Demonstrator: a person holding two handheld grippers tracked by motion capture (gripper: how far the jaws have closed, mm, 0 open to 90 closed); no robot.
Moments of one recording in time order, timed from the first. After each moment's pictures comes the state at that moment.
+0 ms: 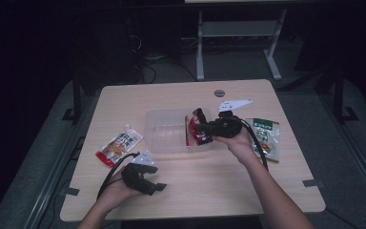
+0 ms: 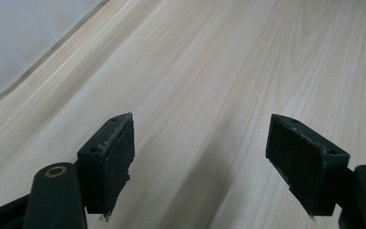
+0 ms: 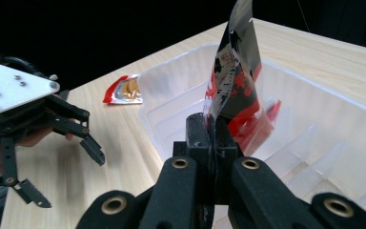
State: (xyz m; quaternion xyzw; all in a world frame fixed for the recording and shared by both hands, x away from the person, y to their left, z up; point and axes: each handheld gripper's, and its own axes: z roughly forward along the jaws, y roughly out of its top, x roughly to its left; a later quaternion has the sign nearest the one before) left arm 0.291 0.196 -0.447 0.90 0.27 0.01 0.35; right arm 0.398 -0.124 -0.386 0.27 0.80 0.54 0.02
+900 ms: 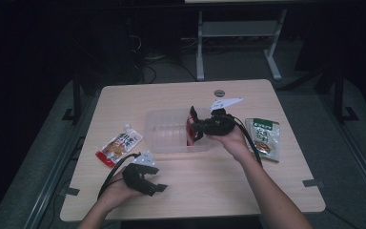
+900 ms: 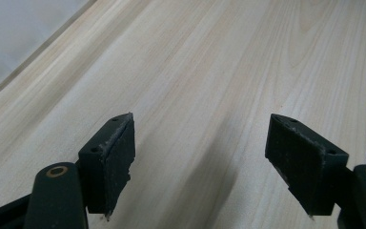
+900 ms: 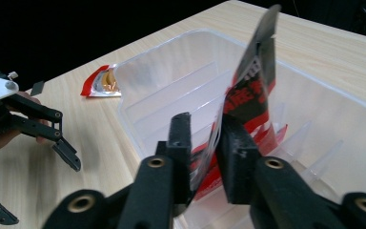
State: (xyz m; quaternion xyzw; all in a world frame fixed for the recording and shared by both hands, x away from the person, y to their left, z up) left arm 0.292 0.195 -0.449 0.90 0.26 0.00 0.34; right arm 0.411 -0.107 -0.391 0.28 0.81 0.51 0.04
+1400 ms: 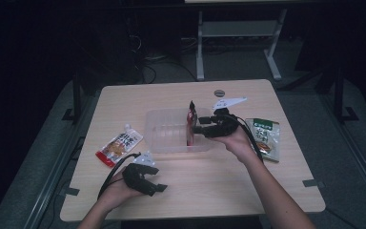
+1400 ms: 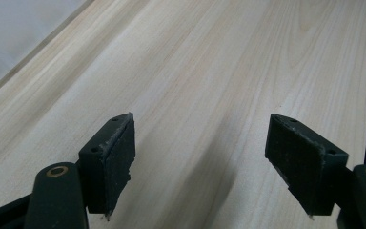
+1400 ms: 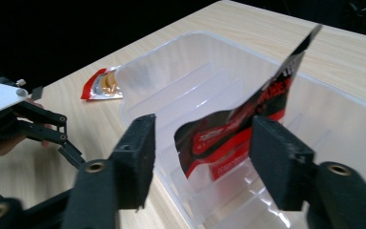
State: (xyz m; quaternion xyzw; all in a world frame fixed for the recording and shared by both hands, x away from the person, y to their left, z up) left arm 0.292 0.194 -0.449 0.90 0.26 0.00 0.34; right arm 0.401 -0.113 -0.381 0.31 0.81 0.50 0.04
